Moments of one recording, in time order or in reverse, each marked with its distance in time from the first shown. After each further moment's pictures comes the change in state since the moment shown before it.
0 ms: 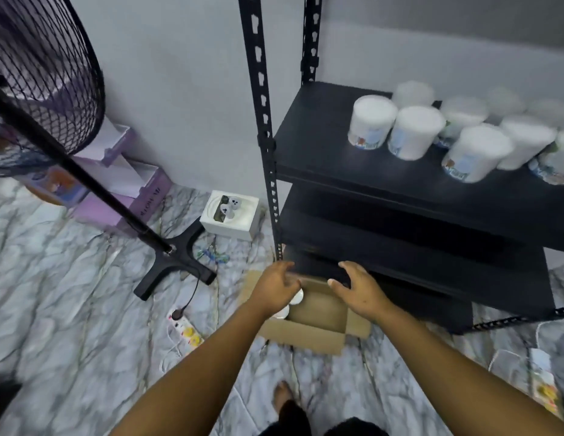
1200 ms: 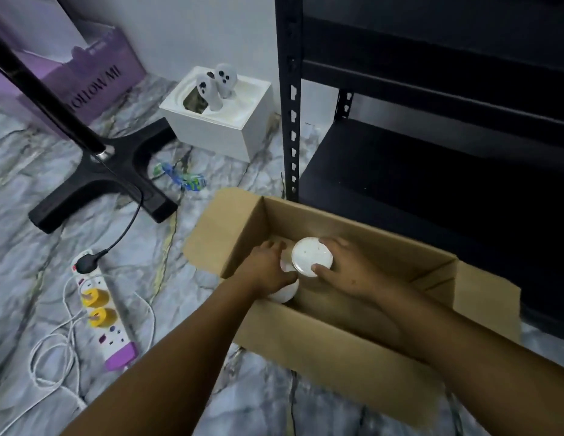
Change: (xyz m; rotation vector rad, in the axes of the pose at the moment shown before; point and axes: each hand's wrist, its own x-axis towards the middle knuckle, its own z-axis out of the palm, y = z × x) left_hand 0.250 -0.406 0.331 0.321 -0.070 -0.148; right_hand 0.359 0.318 0.385 -0.266 -0.136 -0.341
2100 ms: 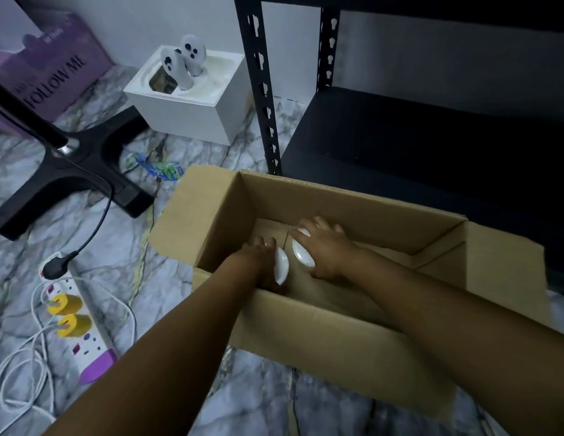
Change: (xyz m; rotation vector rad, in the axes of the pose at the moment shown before) left_hand 0.055 -0.020 0.055 0.415 -0.308 -0.062; right_hand 0.042 0.034 0.057 -0.529 -0.089 -0.176
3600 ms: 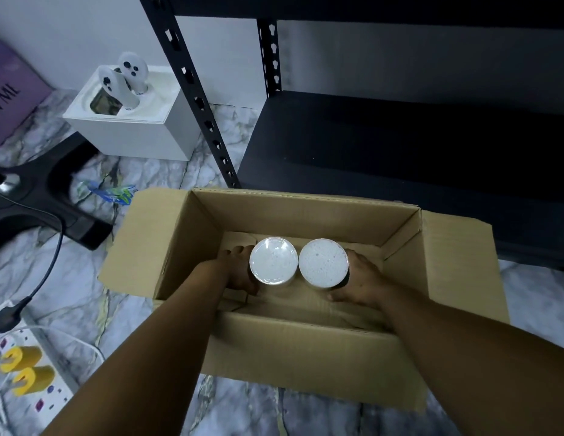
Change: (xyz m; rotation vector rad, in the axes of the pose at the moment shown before) left_hand 0.049 -0.003 0.004 -0.058 -0.023 0.117; right_hand -0.083 0.057 0.061 0.876 -0.007 0.642
